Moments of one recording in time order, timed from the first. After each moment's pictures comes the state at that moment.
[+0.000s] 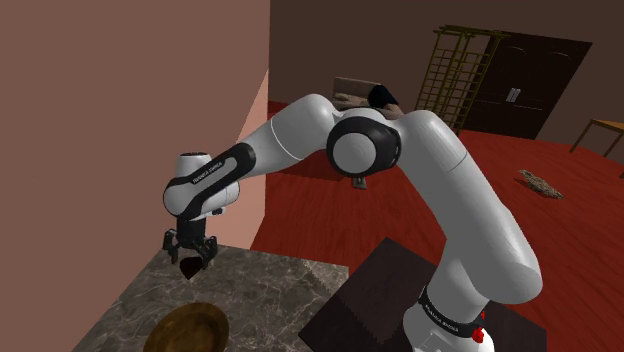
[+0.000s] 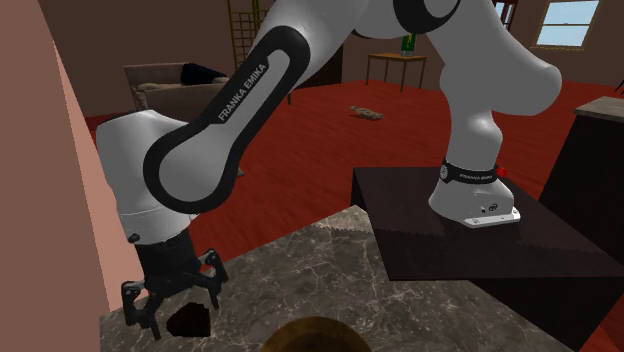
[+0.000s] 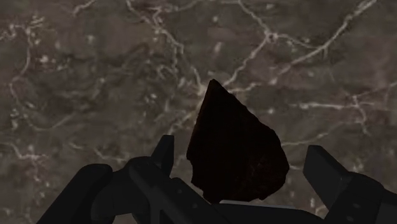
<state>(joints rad) 0.35 0.85 0.09 -1.51 0.27 2.30 1.19</state>
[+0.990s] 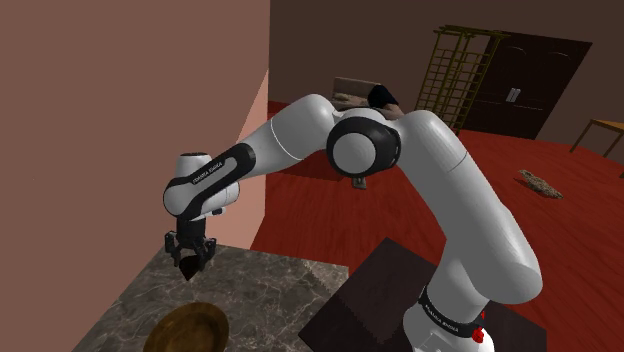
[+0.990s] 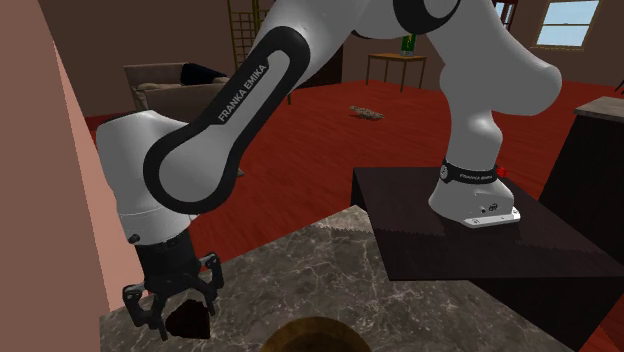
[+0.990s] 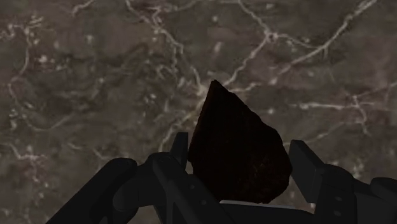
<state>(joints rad) 0.35 0.85 0.09 -1.51 0.27 2.30 1.19</state>
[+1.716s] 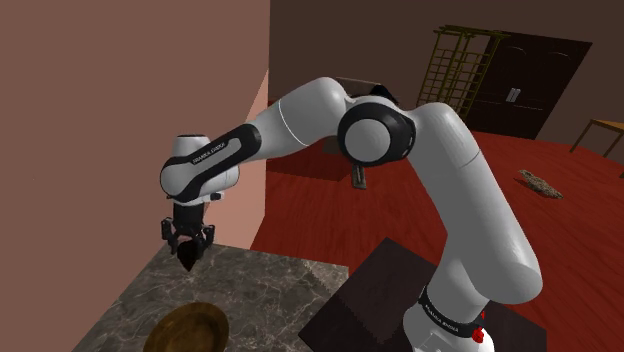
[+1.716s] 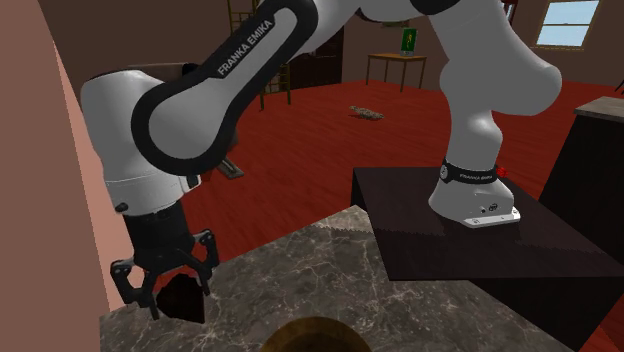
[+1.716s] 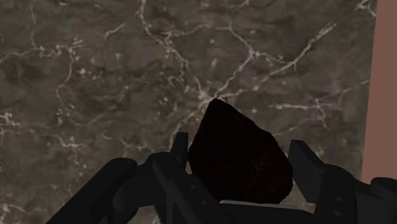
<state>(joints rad) 0.35 0.76 0.09 -1.52 0.26 2.23 1.22</state>
